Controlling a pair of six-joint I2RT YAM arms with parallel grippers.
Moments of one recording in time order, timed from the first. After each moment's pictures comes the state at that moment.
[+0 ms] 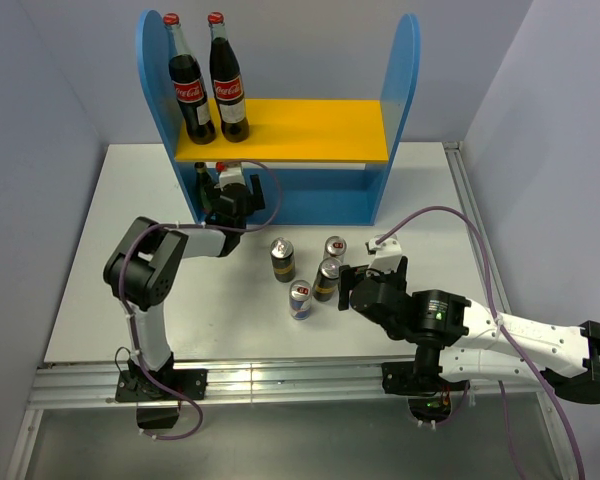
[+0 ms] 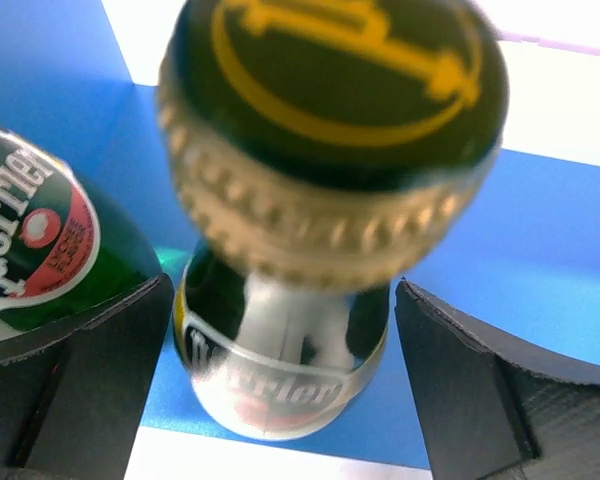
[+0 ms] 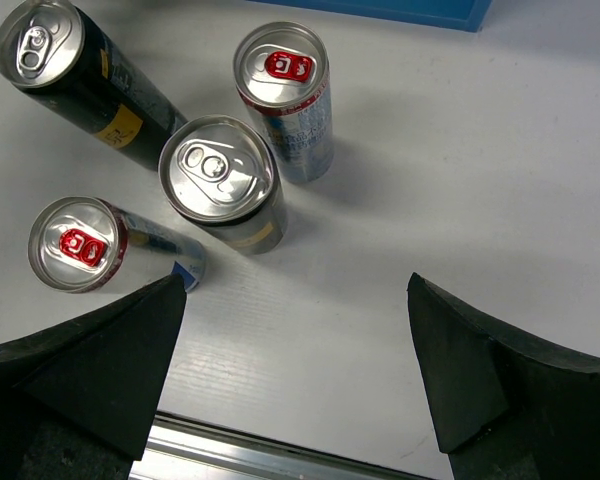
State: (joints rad) left arm -0.47 1.93 1.00 0.64 -0.52 -0.28; right arm 1.24 0.80 0.78 -0.80 0.82 0.78
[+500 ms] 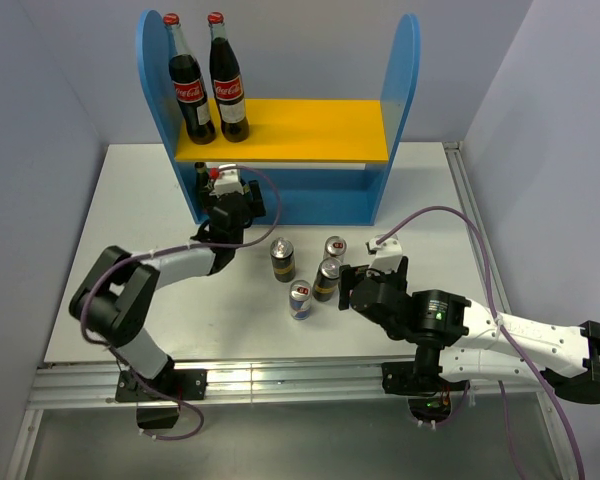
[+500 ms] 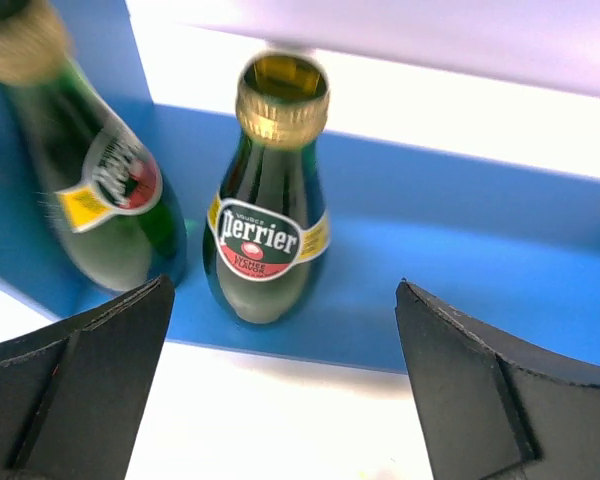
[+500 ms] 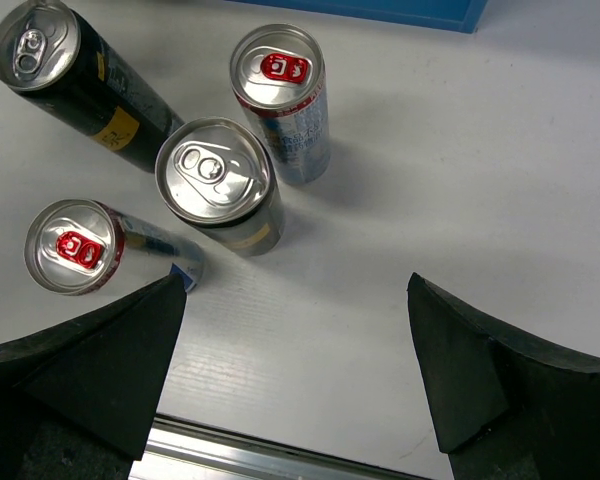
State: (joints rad) left arm -0.55 1.66 0.84 0.57 -0.57 -0.29; right arm 1.24 0.80 0.78 -0.80 0.83 0.78
